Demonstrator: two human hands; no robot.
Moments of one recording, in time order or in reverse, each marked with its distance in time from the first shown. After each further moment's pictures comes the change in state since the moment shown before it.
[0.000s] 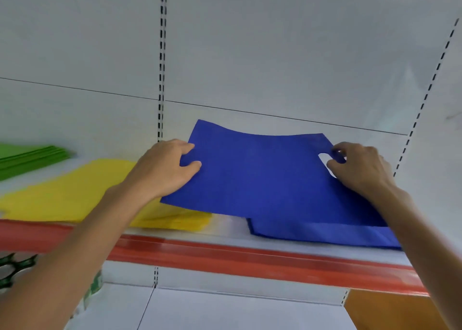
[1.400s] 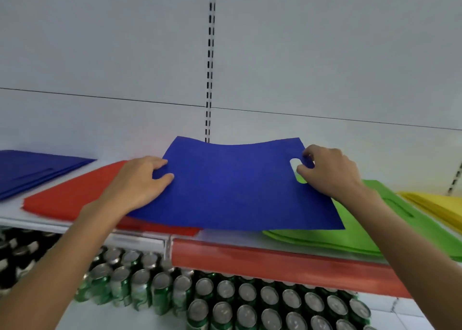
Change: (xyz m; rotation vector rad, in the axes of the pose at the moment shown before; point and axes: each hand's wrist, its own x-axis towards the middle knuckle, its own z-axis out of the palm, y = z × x) left_hand -0.037 -0.759 -0.374 0.067 -0.056 -0.187; right_hand -0.177 -0.807 0.192 0.044 -0.110 -0.166
